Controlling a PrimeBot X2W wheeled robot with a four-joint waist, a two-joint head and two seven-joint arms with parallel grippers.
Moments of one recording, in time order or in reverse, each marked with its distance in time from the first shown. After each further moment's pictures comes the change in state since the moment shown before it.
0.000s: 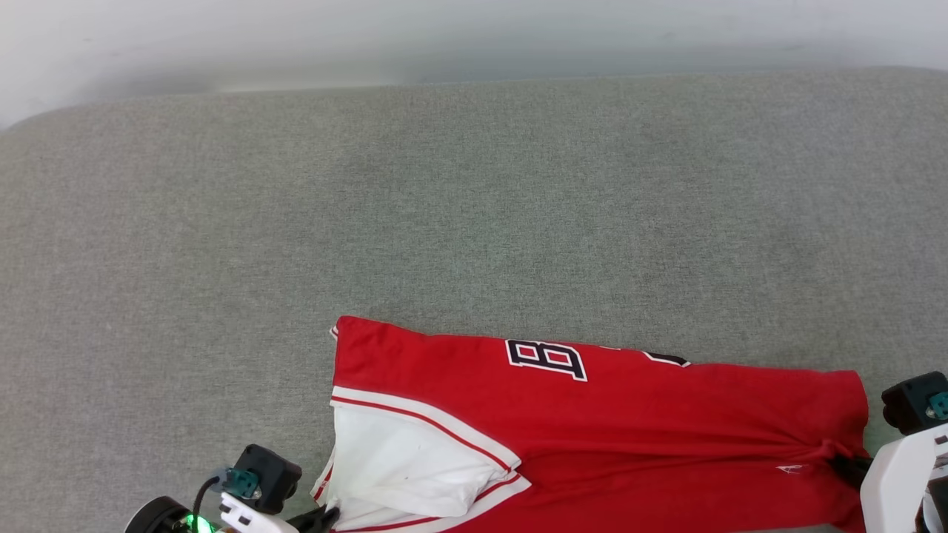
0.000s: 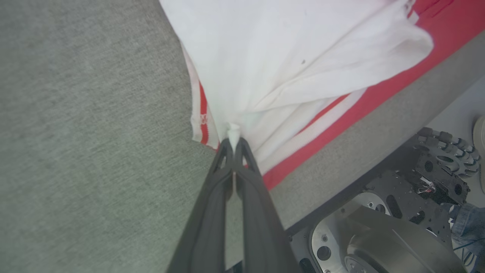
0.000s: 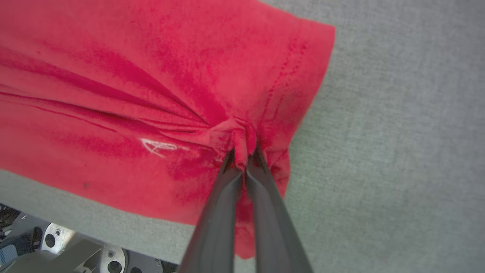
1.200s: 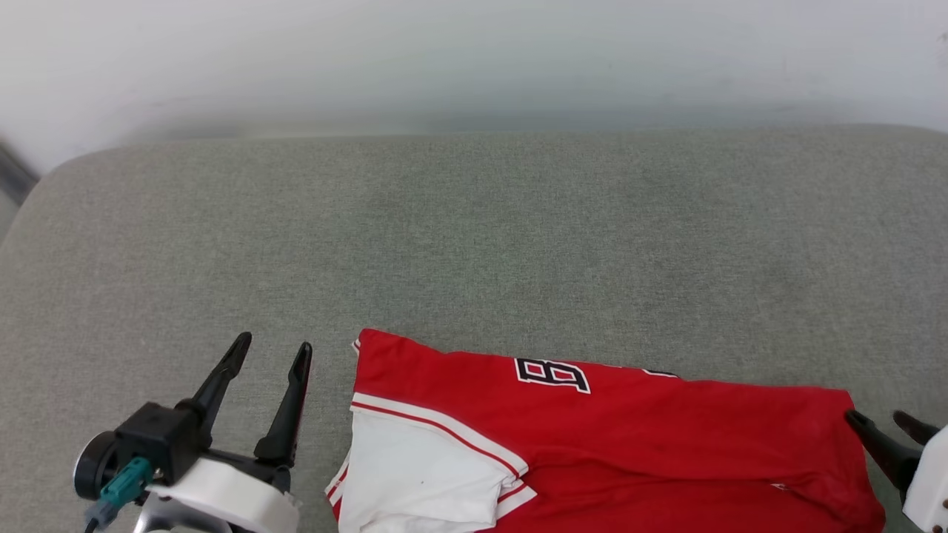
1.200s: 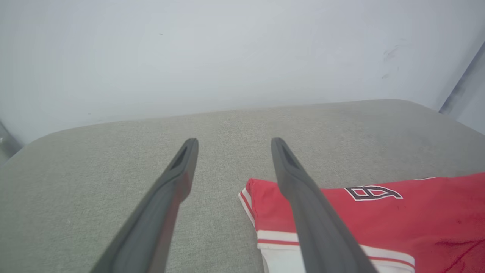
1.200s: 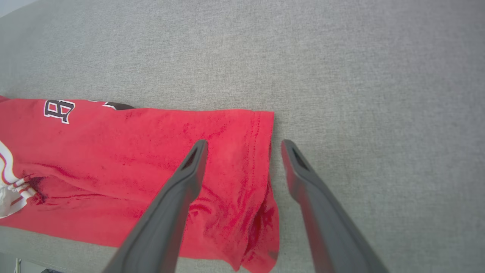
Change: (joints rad) left arm -0.017 -0.172 0.207 0.033 0.104 0.141 -0.583; right arm 0.017 0.139 -0.262 -0.029 0.107 0.000 -0.002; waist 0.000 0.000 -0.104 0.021
